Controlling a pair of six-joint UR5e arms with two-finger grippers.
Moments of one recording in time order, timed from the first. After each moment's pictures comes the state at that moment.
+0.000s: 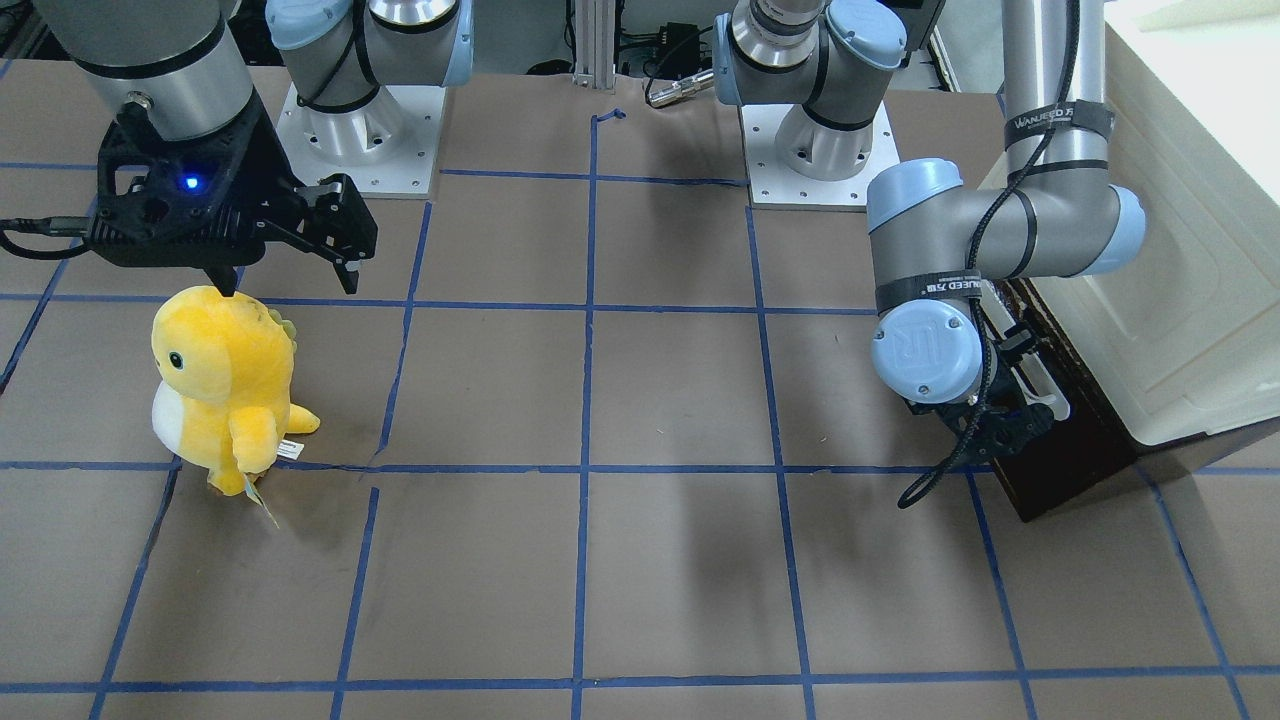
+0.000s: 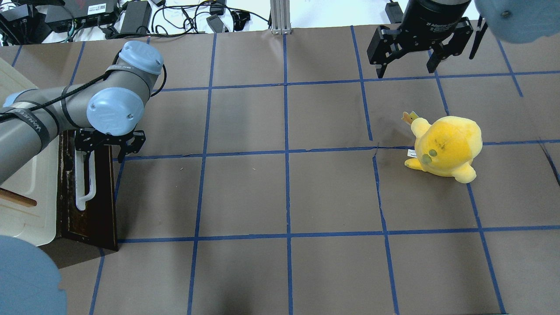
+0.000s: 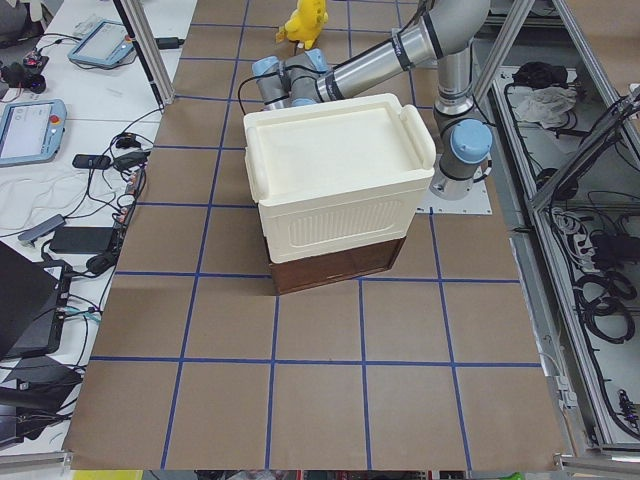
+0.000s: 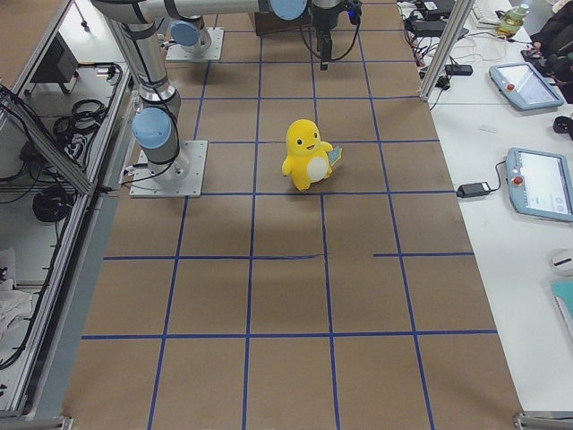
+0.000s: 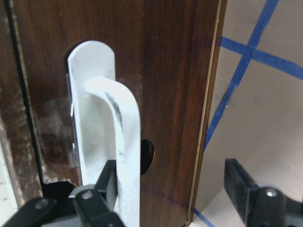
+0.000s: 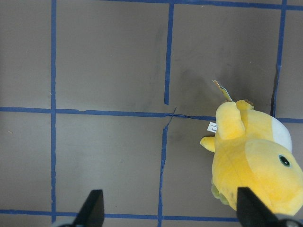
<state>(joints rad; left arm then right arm) -1.50 -1.92 -1.78 -1.39 2.25 -0.45 1.60 -1.48 1.44 -1.57 -1.58 -0.02</state>
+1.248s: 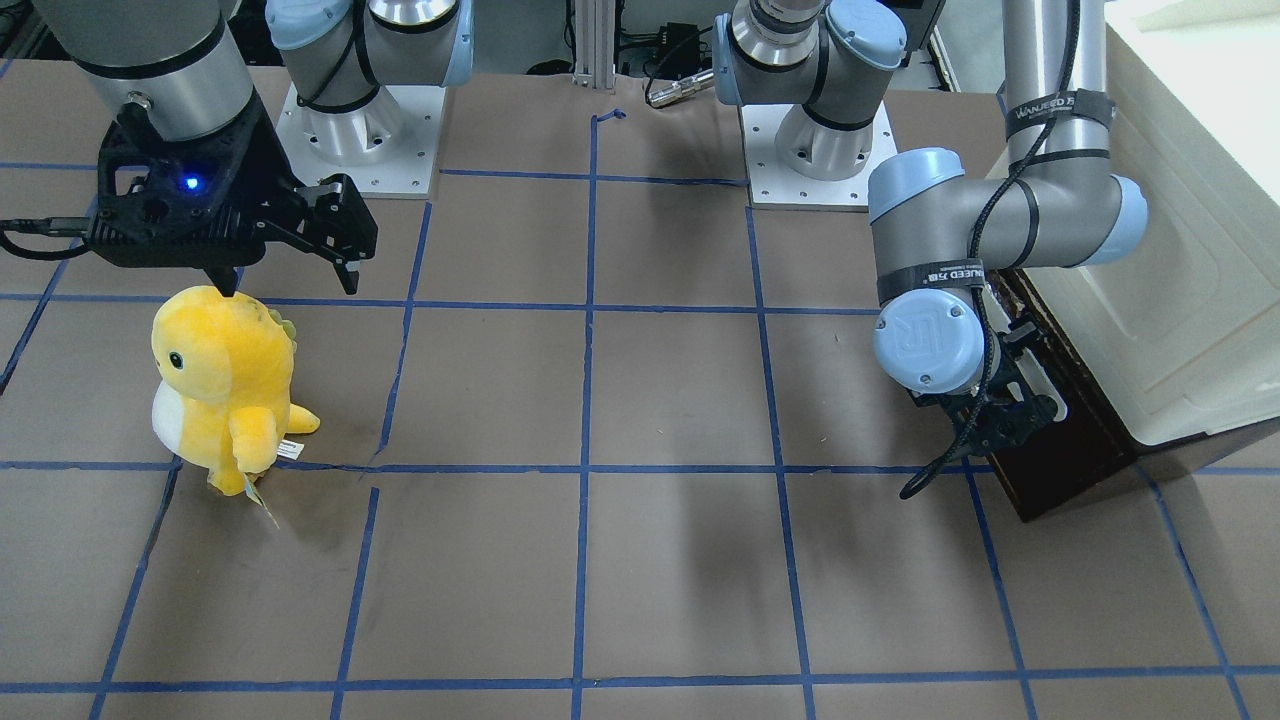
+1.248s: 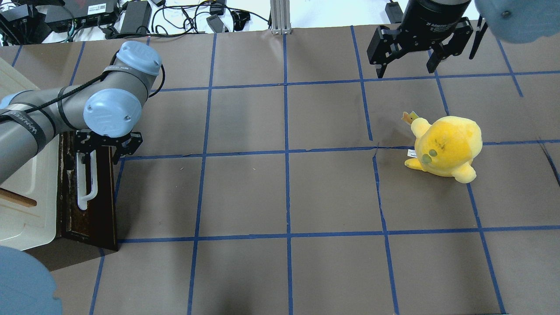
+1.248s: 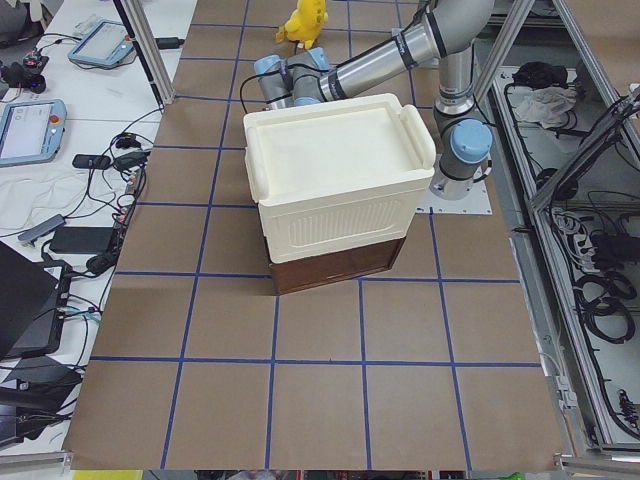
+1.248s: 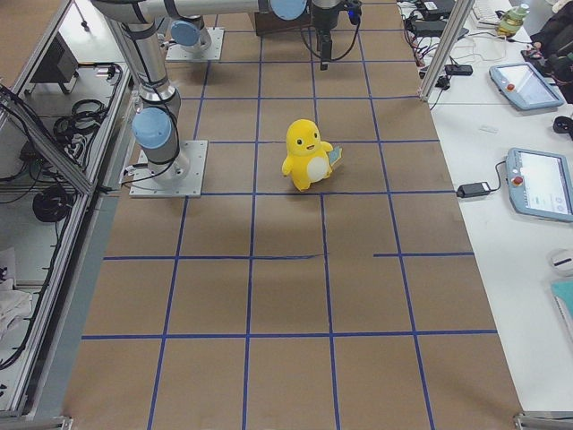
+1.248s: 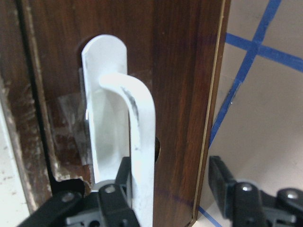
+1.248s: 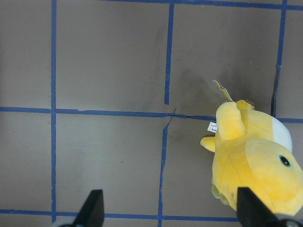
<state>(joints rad) -1.49 -1.90 -1.79 -1.40 2.27 -0.44 1.60 -1.48 1.44 -1.57 -1.58 -0.02</state>
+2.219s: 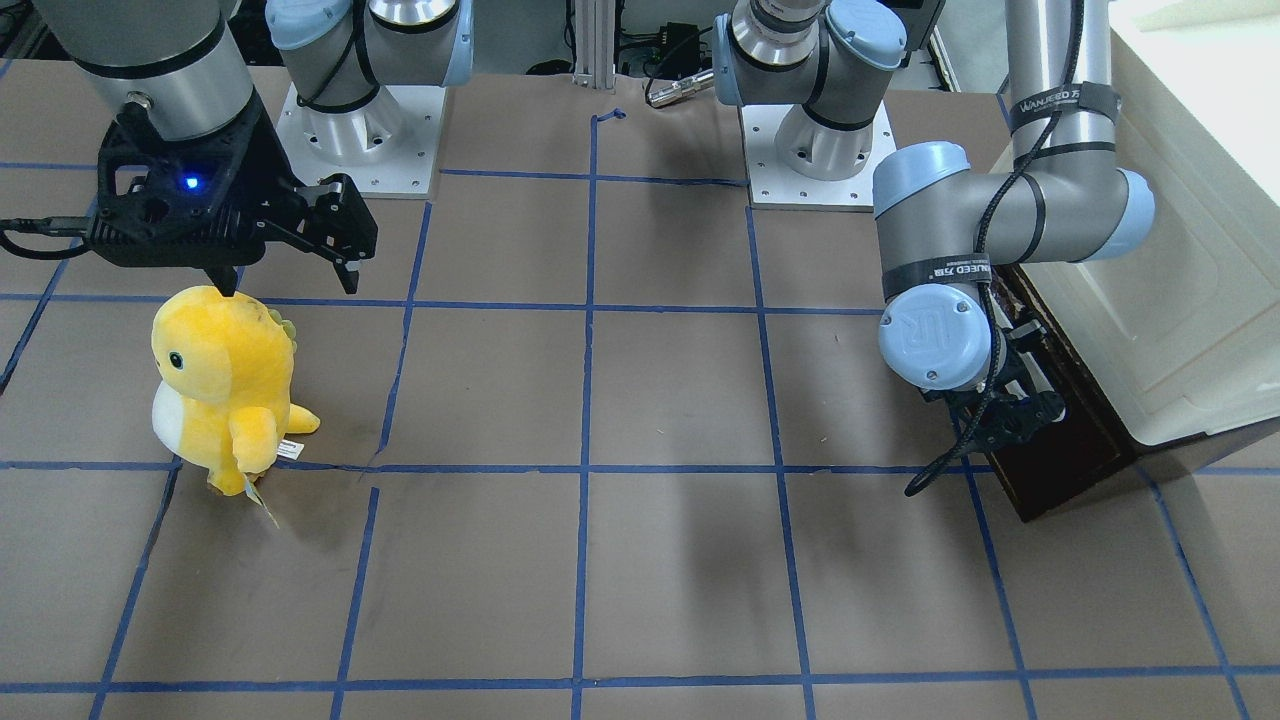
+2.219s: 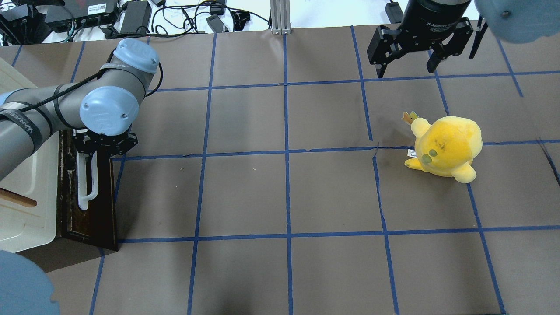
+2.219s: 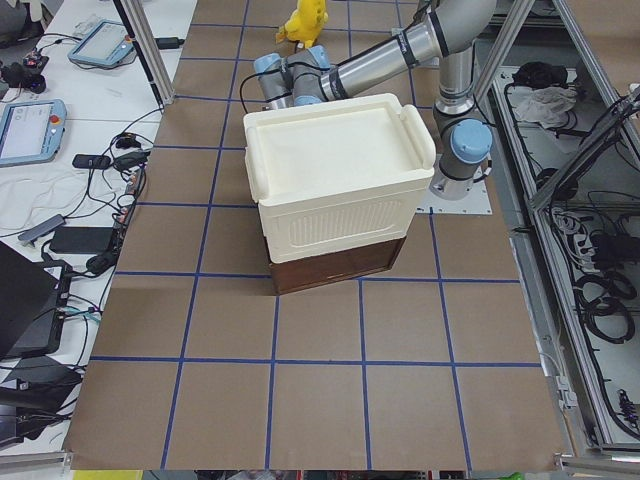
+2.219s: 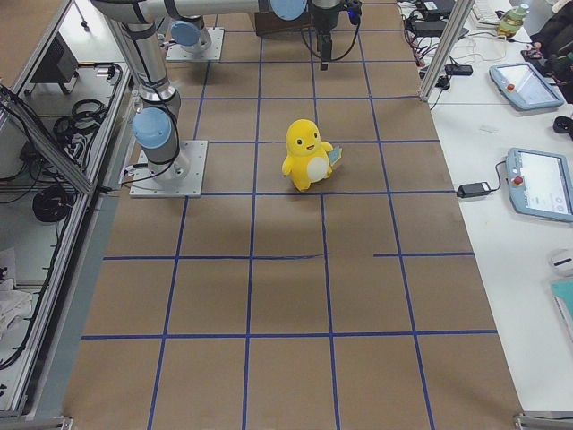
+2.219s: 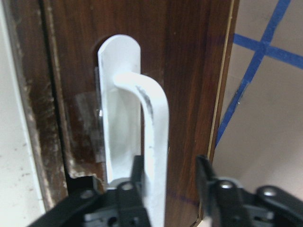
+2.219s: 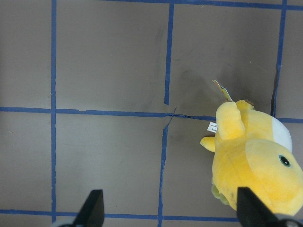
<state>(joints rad) -1.49 -1.89 -1.78 -1.42 2.27 -0.44 1.60 -1.48 1.44 -1.57 -1.58 -0.02</state>
